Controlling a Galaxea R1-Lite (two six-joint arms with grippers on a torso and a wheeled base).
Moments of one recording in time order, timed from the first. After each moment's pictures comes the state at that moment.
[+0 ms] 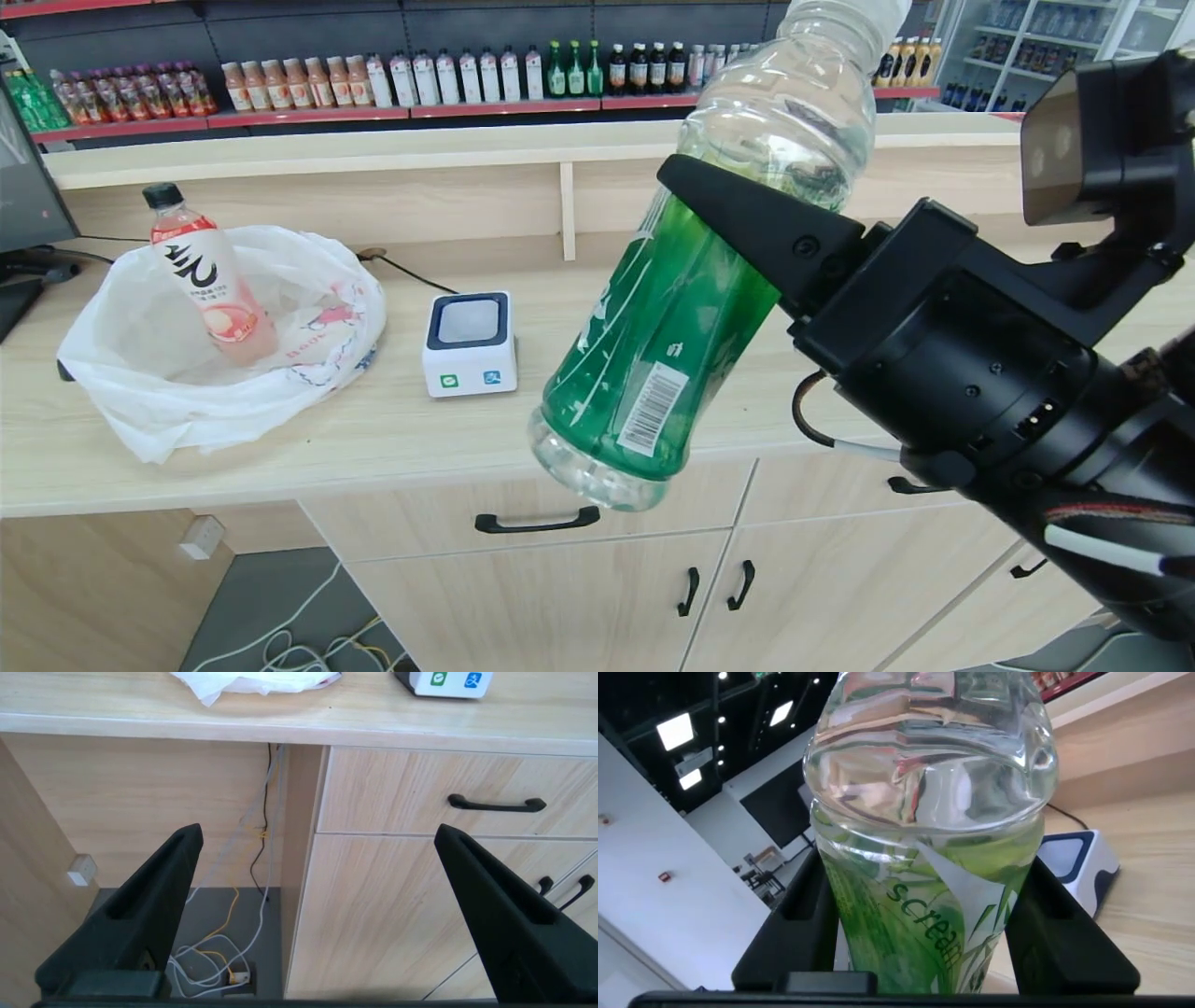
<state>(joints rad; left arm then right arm) 0.00 0.00 0.00 0.00 0.00 -0.01 0.95 1.56 -0.77 -1.23 -0.09 0.49</state>
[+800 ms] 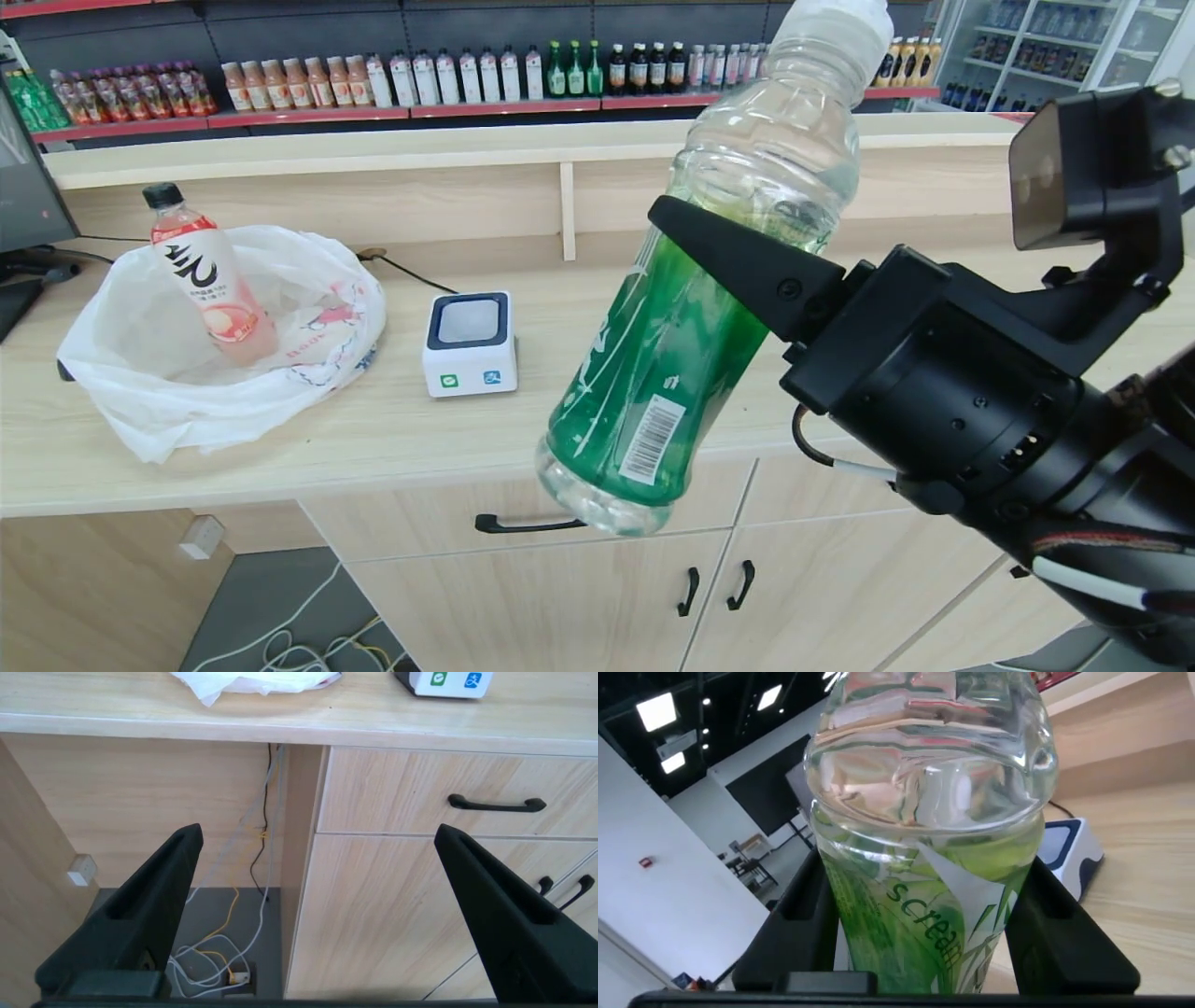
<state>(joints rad) 0.00 0.00 0.00 0.00 0.00 -0.01 0.95 1.56 -0.74 -1.23 -0.10 0.45</state>
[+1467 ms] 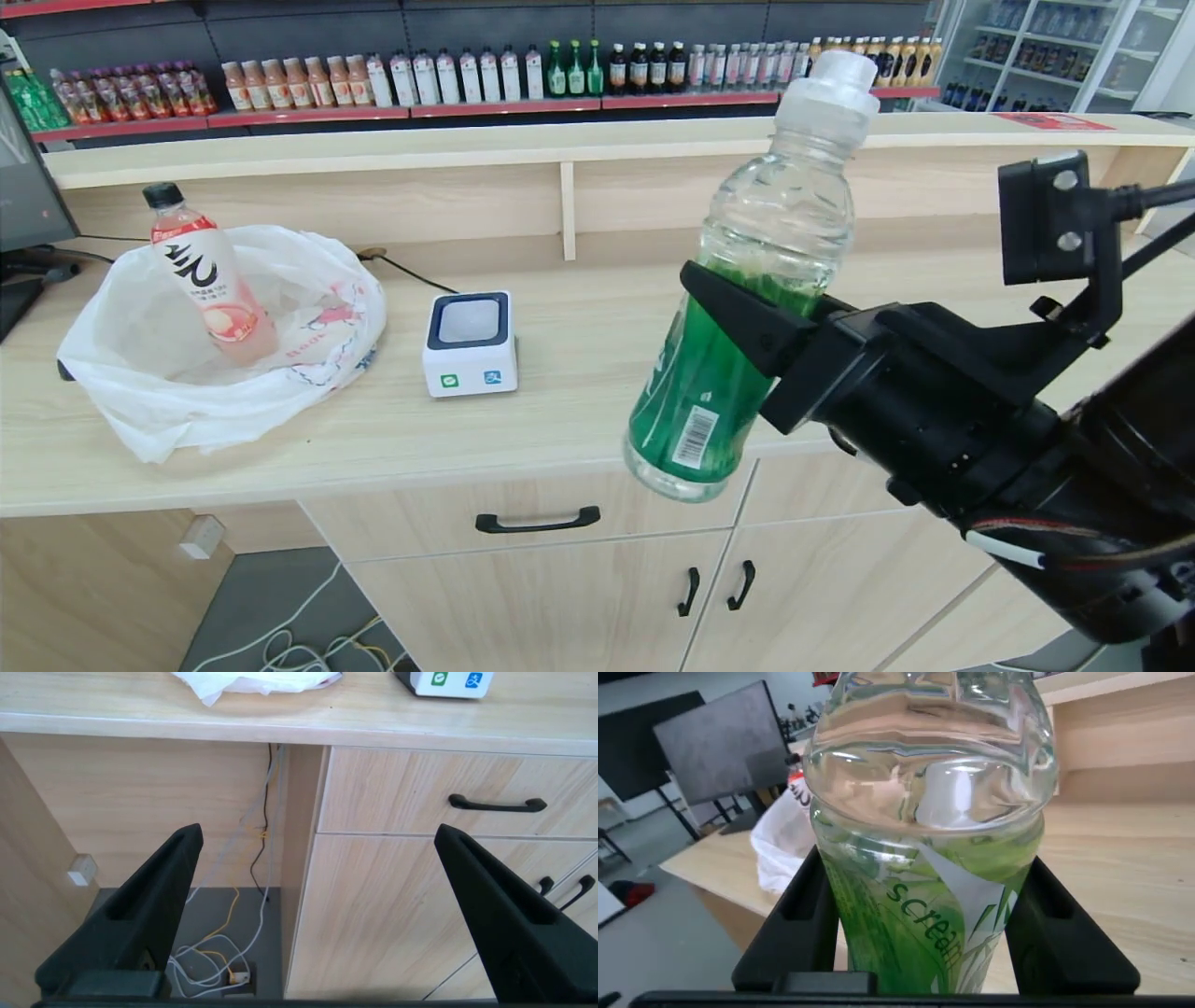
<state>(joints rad) 0.00 0.00 0.00 0.00 0.00 -0.01 0.86 1.58 -0.65 -1.26 -0.17 0.16</state>
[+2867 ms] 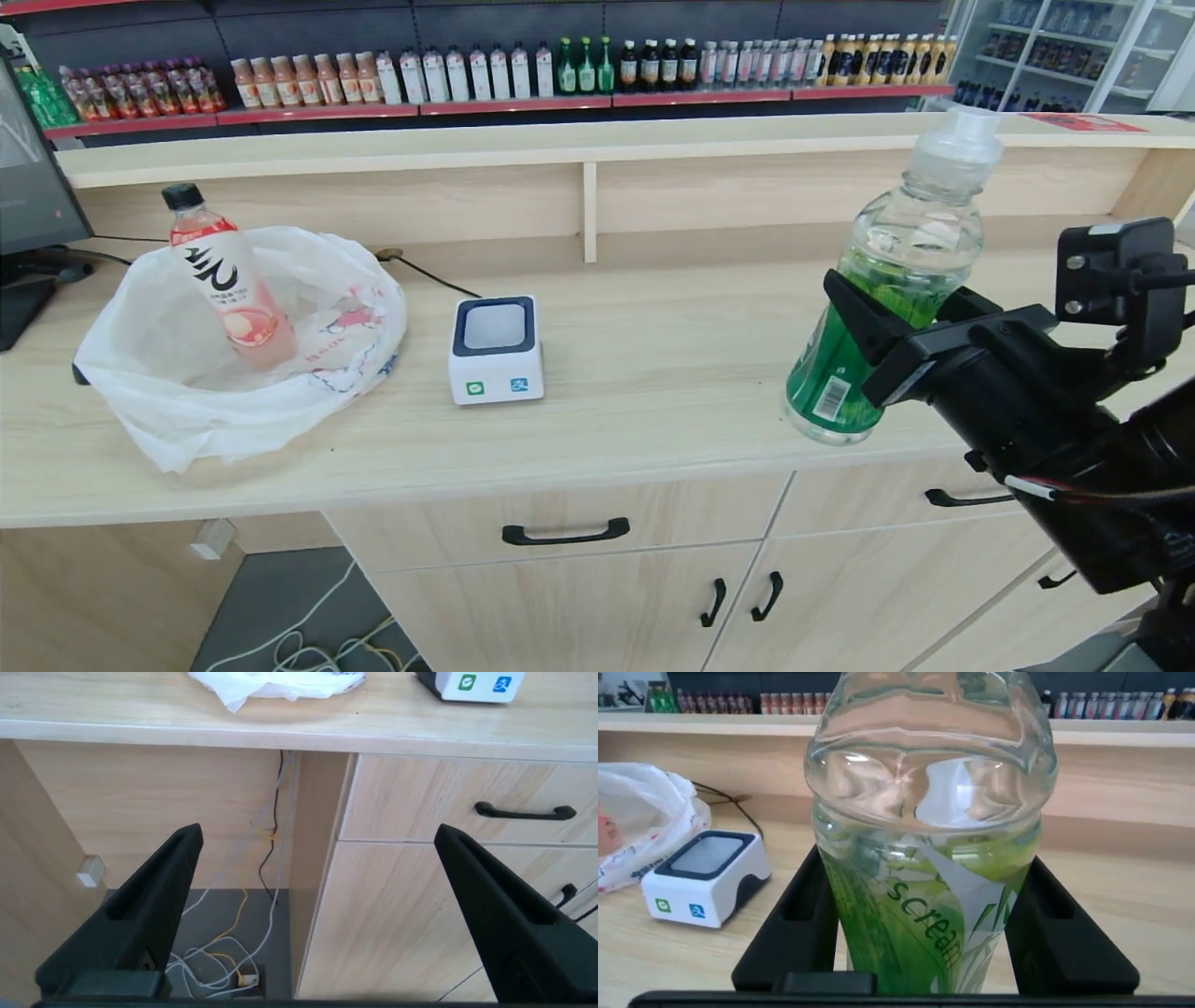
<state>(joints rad) 0.00 0.00 0.00 0.00 0.00 -0.01 0.58 1.60 -0.46 -1.54 -0.24 -0.15</state>
